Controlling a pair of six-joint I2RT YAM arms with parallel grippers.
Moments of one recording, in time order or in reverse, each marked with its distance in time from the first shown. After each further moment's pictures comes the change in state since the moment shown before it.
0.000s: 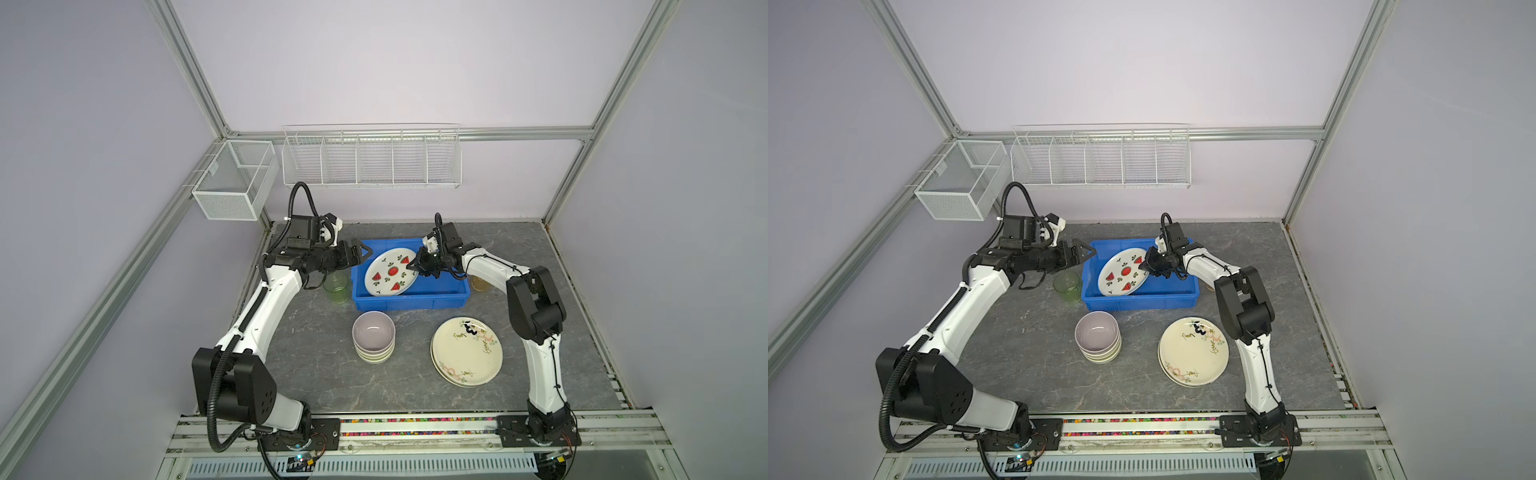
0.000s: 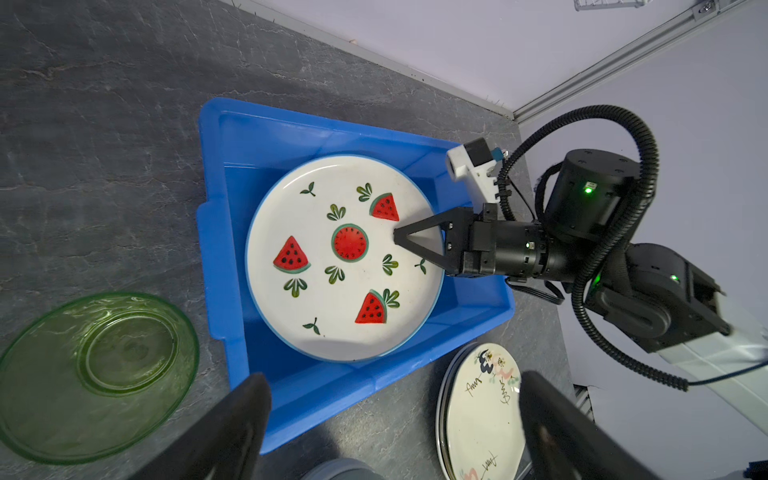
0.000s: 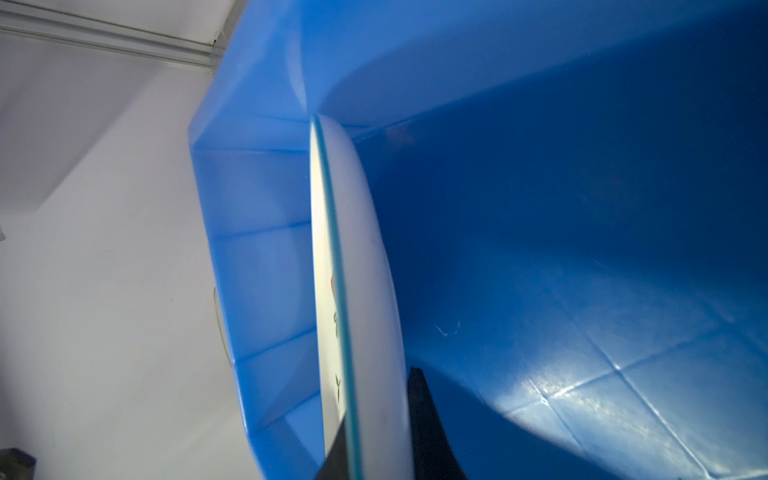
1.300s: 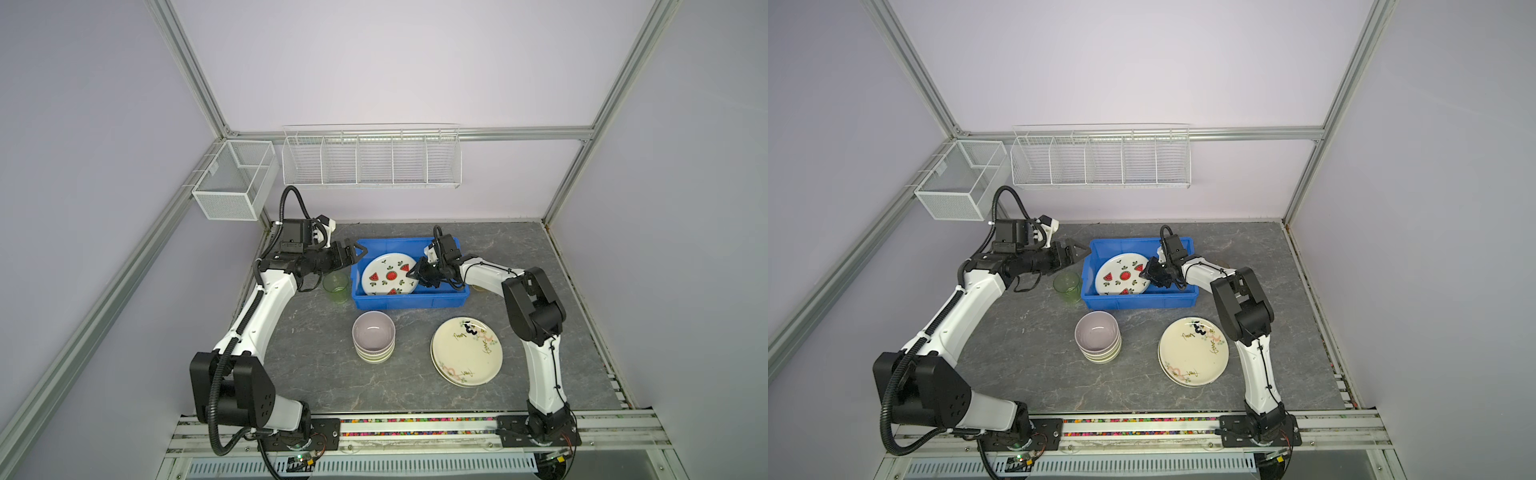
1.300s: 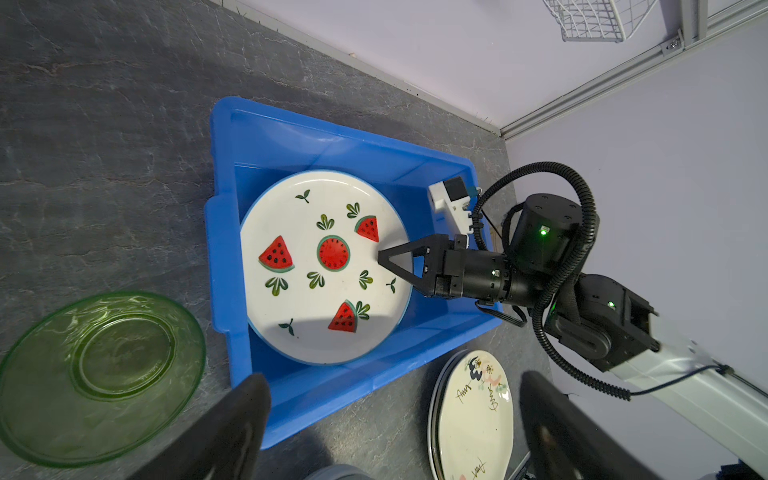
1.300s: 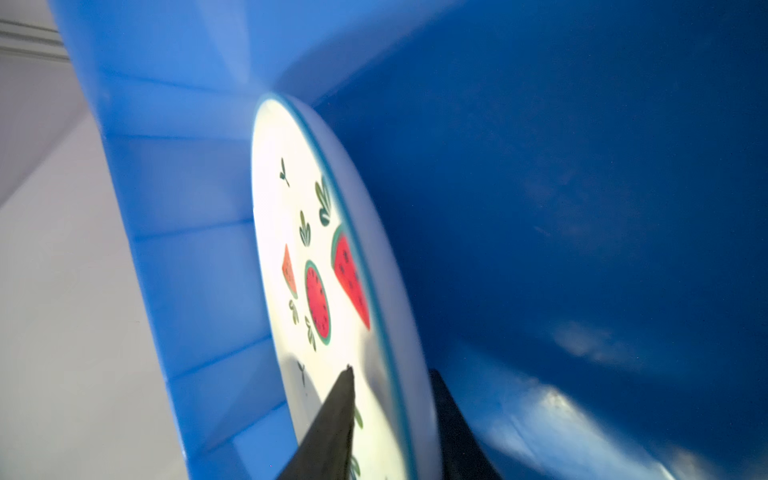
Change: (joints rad) left arm 0.047 -0.021 -0.060 0.059 0.057 -0.030; right arm 0.018 -0.018 -0.154 0.124 0.069 0.039
